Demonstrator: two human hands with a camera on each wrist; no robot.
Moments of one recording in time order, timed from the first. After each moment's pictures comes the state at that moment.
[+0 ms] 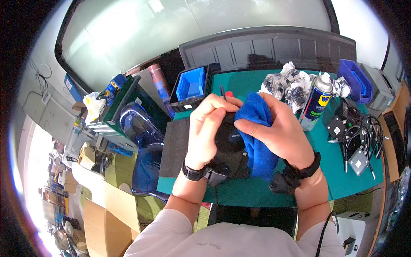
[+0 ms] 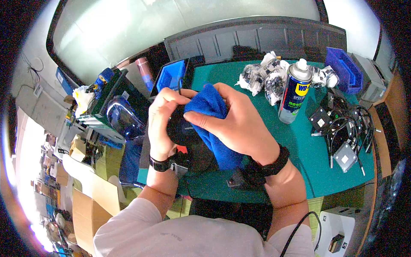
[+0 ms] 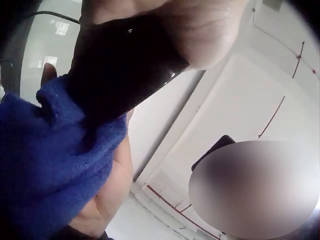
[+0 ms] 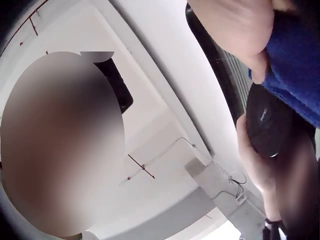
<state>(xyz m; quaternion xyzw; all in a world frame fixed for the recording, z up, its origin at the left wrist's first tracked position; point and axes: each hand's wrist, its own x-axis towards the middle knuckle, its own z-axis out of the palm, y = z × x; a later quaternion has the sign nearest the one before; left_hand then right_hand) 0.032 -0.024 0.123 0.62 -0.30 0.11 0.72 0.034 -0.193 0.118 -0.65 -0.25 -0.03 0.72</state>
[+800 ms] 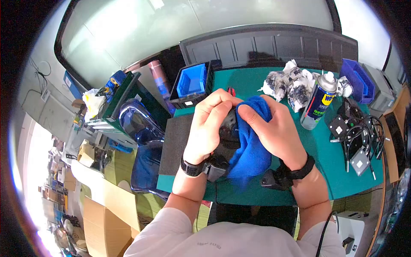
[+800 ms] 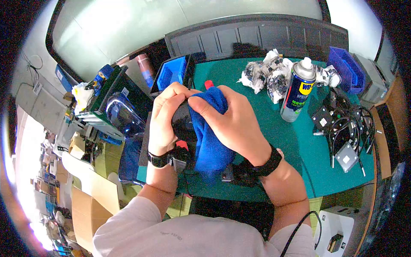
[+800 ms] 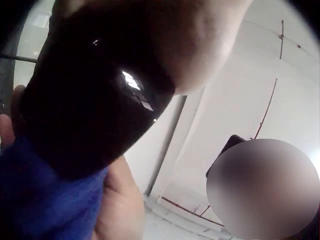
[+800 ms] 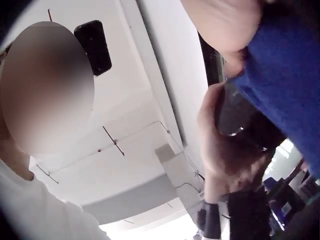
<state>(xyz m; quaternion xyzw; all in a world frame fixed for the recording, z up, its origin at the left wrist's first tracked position) 0.046 -0.015 0.119 0.69 -0.24 0.10 0.68 0.037 -0.178 0.112 -0.72 -0.17 -0.06 0.67</state>
